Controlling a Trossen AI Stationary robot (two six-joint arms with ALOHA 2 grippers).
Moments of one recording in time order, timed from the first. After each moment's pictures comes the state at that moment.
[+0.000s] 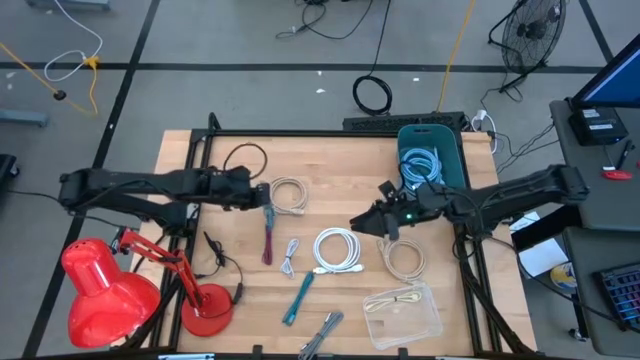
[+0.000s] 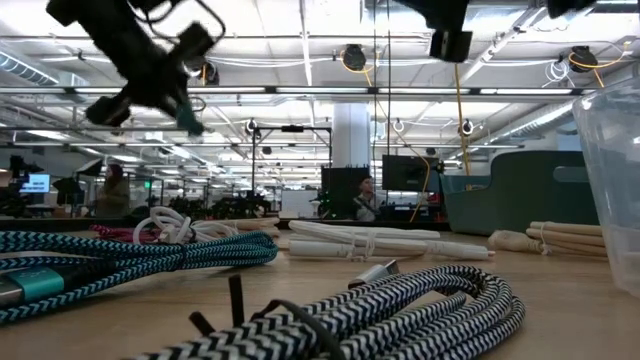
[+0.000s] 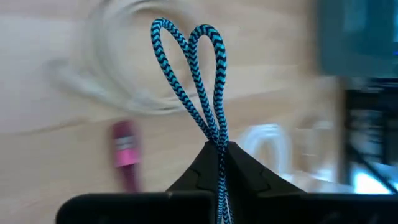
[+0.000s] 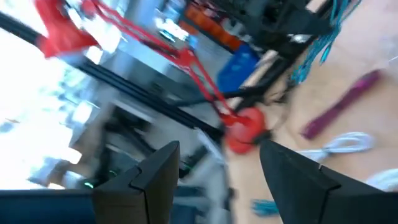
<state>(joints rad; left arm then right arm) 0.10 1.00 0.71 -0.50 -0.11 -1.37 0.13 1.13 0.68 0.41 -0.09 1.04</state>
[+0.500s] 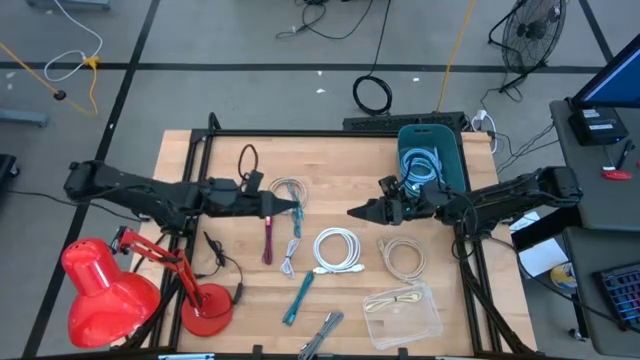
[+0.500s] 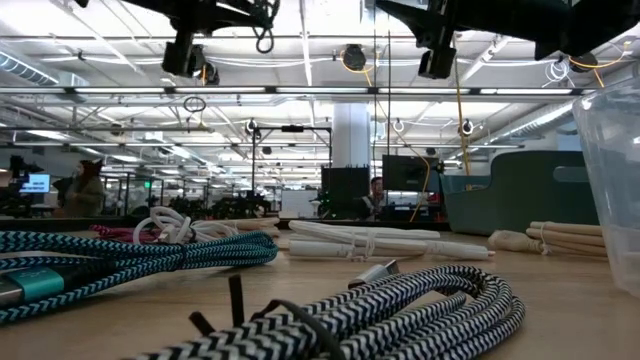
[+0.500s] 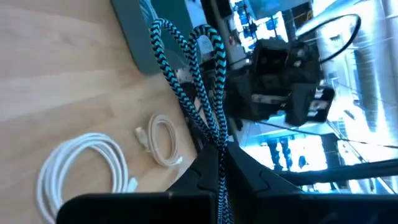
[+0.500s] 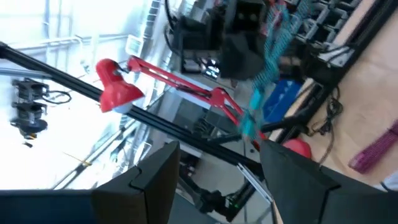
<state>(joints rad) -0.11 1.08 0.71 0.17 -0.22 -1.26 0.05 1.21 0.52 0.88 -0.11 1.19</state>
